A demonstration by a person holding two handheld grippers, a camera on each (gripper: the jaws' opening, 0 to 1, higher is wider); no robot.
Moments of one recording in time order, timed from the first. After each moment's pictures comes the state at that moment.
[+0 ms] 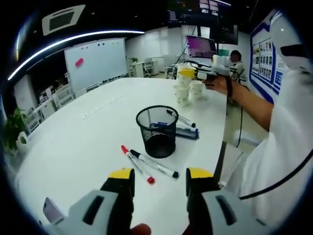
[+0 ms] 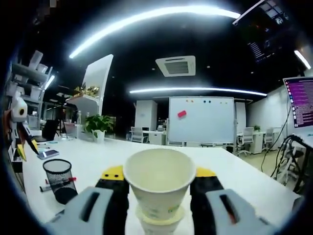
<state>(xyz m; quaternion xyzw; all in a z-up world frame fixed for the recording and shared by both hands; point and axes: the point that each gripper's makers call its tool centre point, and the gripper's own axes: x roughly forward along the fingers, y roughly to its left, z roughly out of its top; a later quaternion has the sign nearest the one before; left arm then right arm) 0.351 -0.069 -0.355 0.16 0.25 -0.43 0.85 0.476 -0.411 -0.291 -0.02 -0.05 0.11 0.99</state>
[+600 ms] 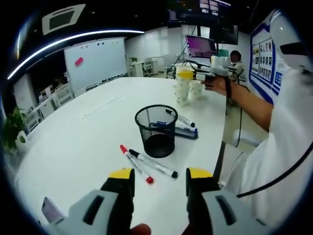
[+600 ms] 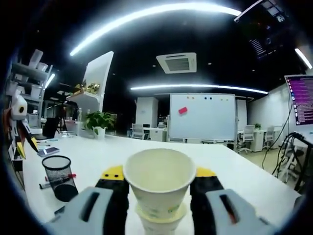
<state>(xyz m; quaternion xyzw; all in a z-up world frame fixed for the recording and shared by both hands) 0.351 -0.070 -0.357 0.16 0.25 -0.43 0.85 0.479 -0.407 -0.301 -0.03 -0.03 0.12 0.99</state>
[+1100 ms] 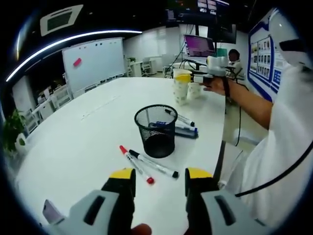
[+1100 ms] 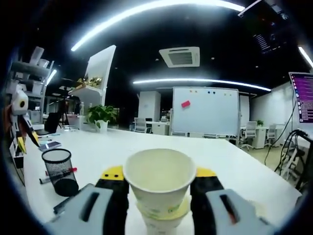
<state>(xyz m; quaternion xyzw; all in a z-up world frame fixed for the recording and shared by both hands) 0.352 -0.070 -0.357 0.17 0.25 -0.44 0.85 0.484 -0.401 -0.316 -0.03 -0.01 0.13 0.99</state>
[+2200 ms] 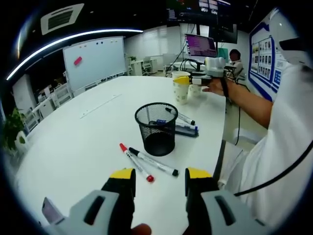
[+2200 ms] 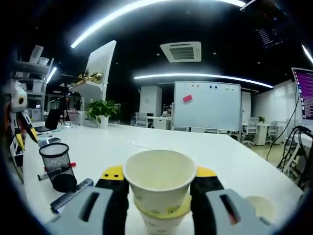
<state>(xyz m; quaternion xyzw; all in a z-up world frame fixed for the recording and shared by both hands) 0.351 -0.068 -0.361 0.16 0.26 -0.44 0.85 0.491 -0.396 -0.333 -0.04 0.02 0.13 0.99</state>
